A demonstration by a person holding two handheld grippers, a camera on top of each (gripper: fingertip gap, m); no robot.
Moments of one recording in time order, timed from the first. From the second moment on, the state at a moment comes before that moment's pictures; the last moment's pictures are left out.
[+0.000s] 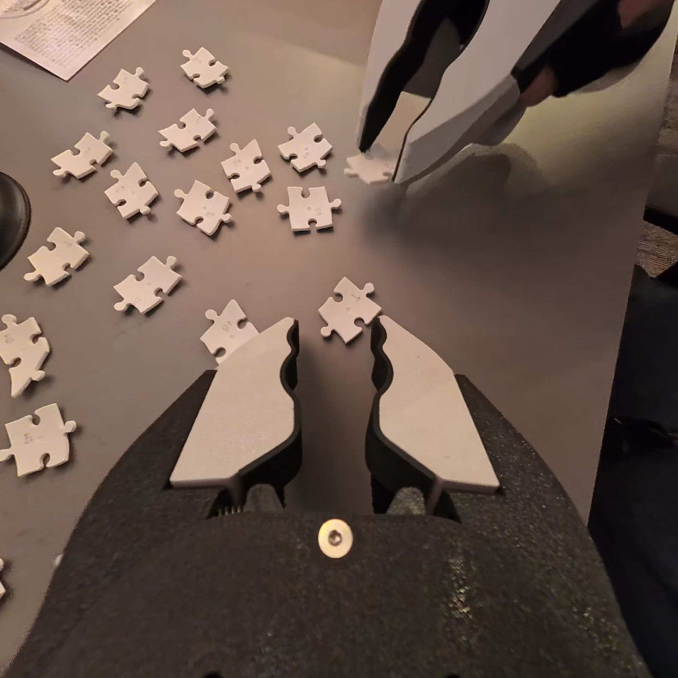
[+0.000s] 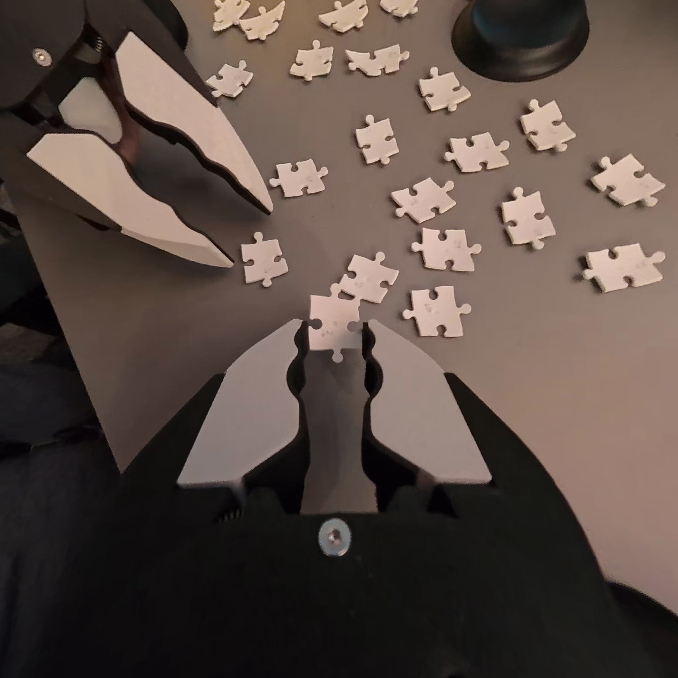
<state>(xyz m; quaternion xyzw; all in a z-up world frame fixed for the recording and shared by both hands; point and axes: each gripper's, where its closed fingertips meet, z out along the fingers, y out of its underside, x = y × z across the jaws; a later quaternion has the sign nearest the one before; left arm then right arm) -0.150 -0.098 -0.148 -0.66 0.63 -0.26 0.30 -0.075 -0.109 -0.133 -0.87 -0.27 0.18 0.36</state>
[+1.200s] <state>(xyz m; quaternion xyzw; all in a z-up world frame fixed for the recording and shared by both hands) -0.154 -0.110 -0.155 -0.67 0.63 -0.27 0.29 -0.087 -0.111 -0.136 -0.89 -0.23 0.16 0.36</state>
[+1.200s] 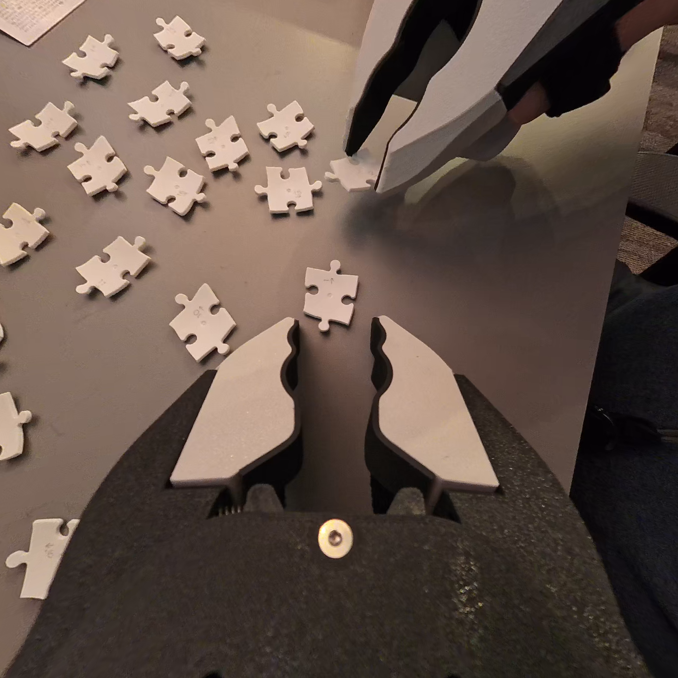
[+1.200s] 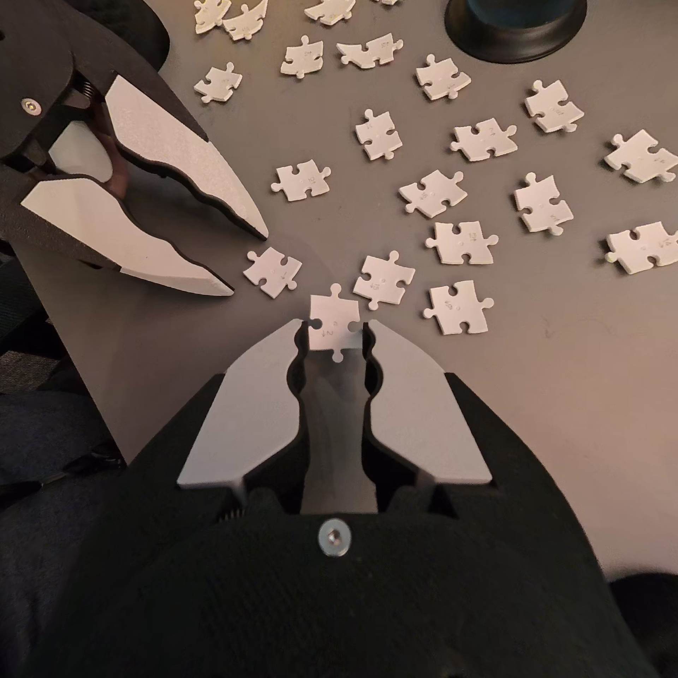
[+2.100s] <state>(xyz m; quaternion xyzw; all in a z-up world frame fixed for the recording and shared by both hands) -0.160 -0.102 -0.153 -0.69 0.60 -0.25 0.32 -0.117 -0.096 -0.147 -0.93 -0.15 0.09 0.33</state>
